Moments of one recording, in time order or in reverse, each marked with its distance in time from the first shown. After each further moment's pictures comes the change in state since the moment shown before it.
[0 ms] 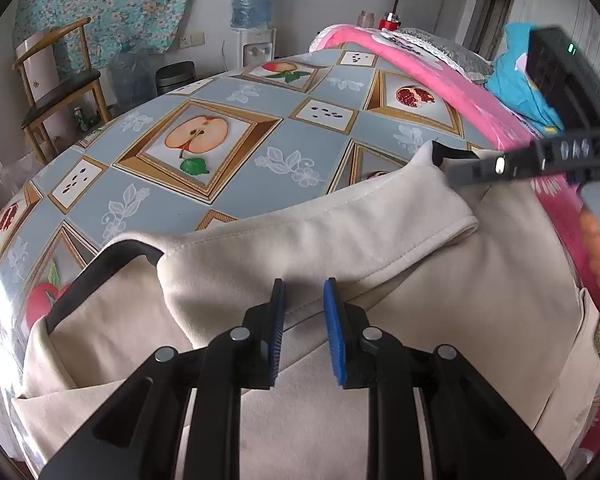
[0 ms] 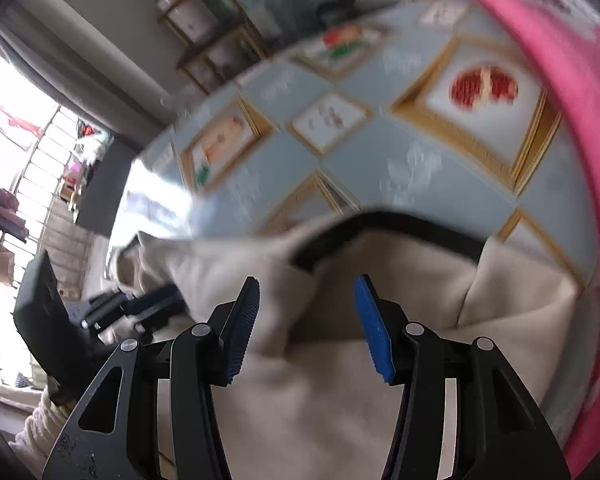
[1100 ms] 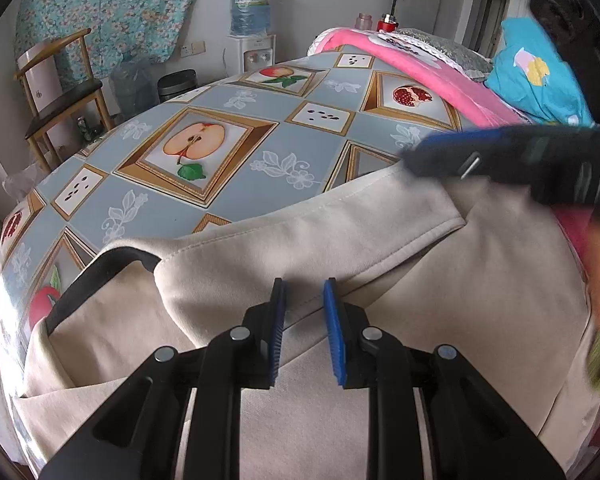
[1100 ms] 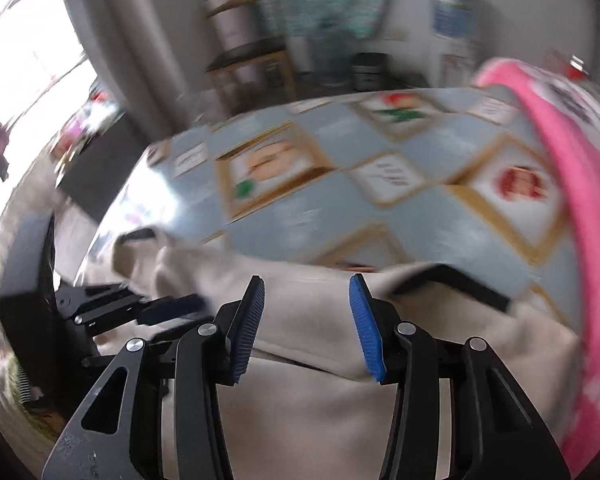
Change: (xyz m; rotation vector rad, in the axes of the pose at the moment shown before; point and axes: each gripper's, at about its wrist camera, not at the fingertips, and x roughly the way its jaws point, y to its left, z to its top) left arm 0.001 -0.006 -0.002 0.024 -0.019 0.026; right arm 0.019 0.095 -0.011 -0.303 -0.187 -0.156
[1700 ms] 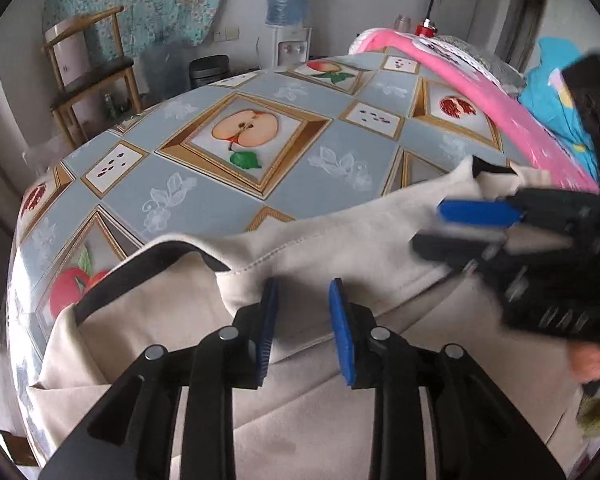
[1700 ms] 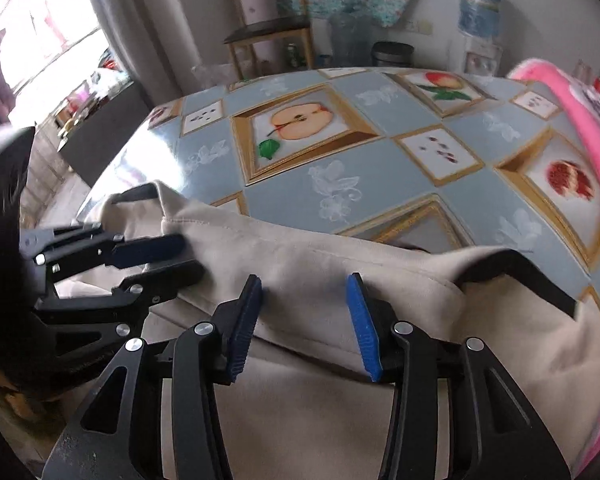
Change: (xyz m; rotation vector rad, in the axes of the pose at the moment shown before) left arm 0.000 0.028 0.003 -0.085 0.024 0.072; right arm 0.008 0.002 -0.015 -0.024 -0.007 -0.062
